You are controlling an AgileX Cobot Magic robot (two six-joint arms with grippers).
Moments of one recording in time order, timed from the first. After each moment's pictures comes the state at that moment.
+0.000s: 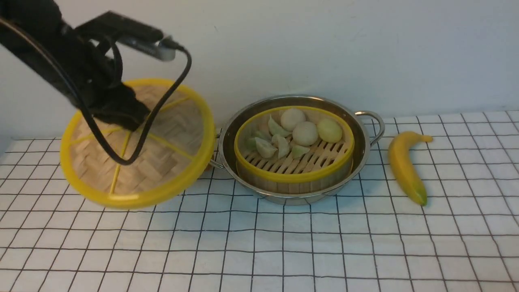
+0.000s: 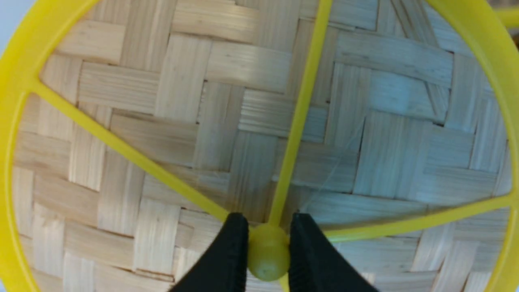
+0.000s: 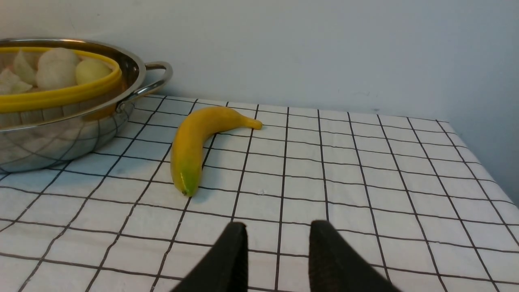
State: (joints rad) right arm -0.02 0.01 0.01 -0.01 0.34 0.02; left arm -0.15 1.72 -1.70 -0.09 1.20 0.54
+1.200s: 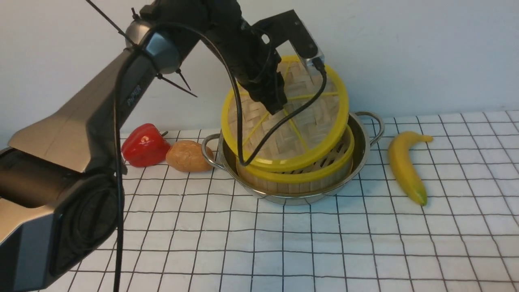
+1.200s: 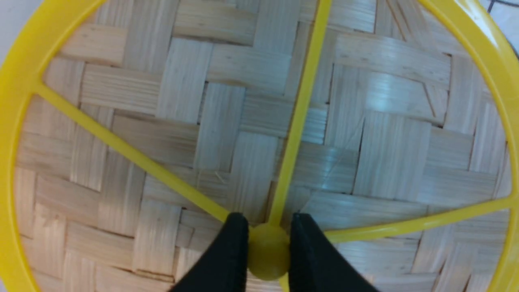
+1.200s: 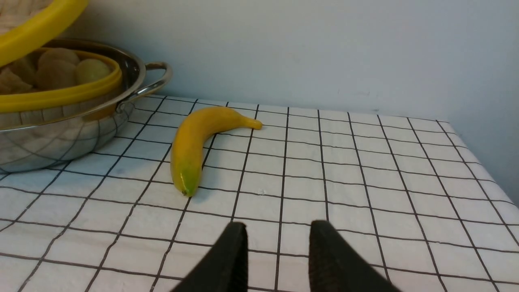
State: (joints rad) right arm -0.02 0.01 0.01 -0.01 0.34 0.02; left arm -0.40 2.31 -2.38 -0.22 1.22 0.87
